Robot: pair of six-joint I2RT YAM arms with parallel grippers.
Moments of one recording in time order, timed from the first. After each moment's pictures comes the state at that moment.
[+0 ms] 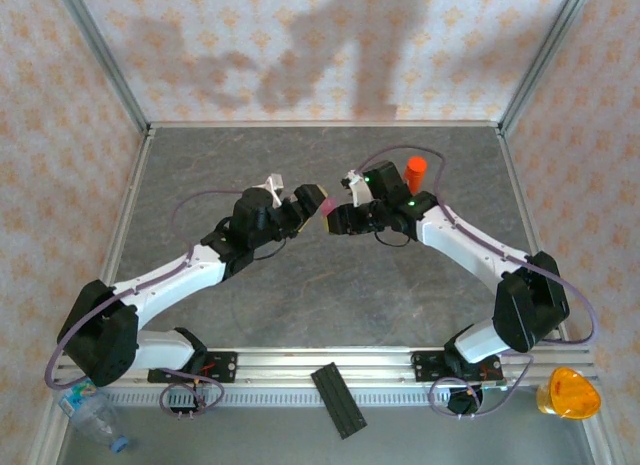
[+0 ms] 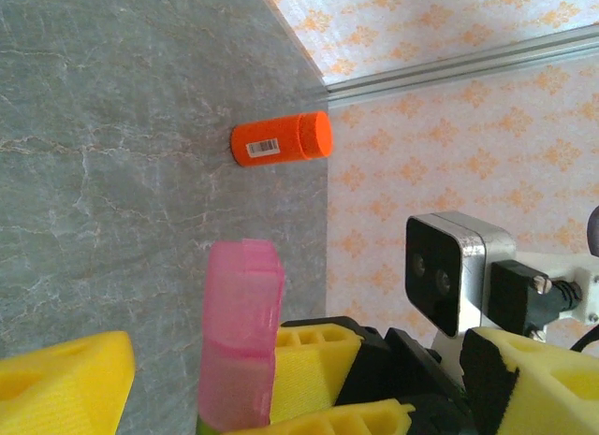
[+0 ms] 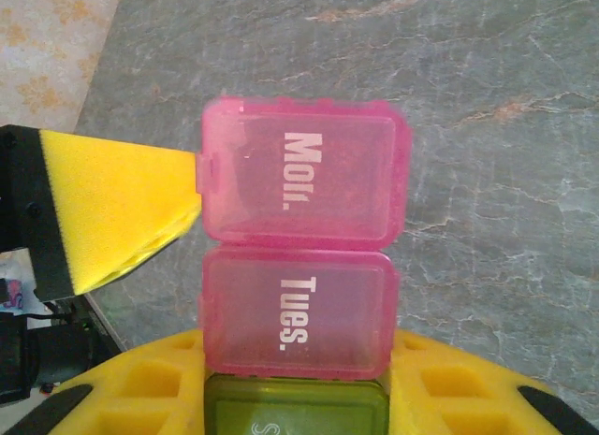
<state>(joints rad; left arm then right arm) -0.59 1.29 0.77 0.19 0.17 -1.25 0.59 1.47 1.13 -0.50 -0.47 0.39</state>
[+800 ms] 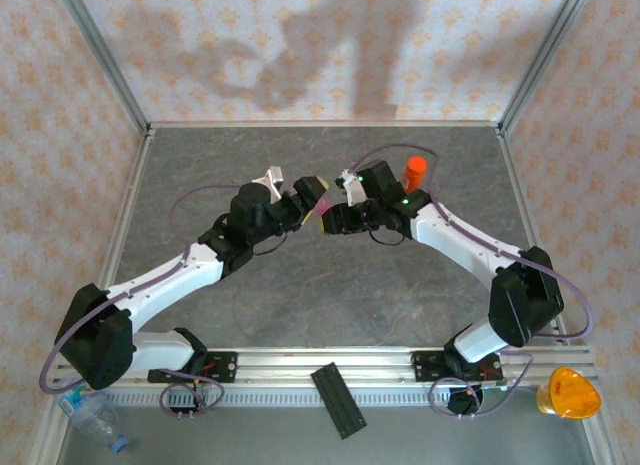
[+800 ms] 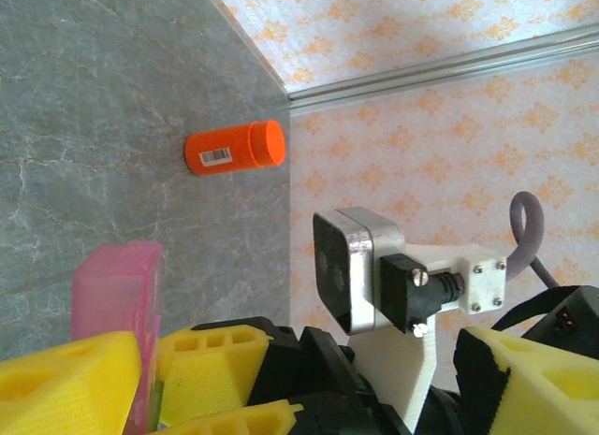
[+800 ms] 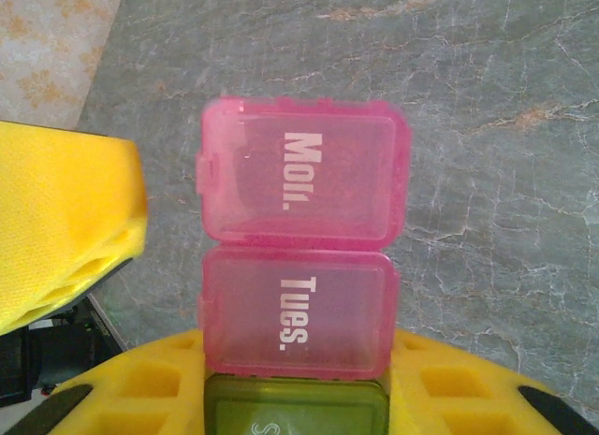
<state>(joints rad) -0.60 1.27 0.82 0.20 0.16 -1.28 0.61 1.51 1.16 -0.50 -0.46 0.40</state>
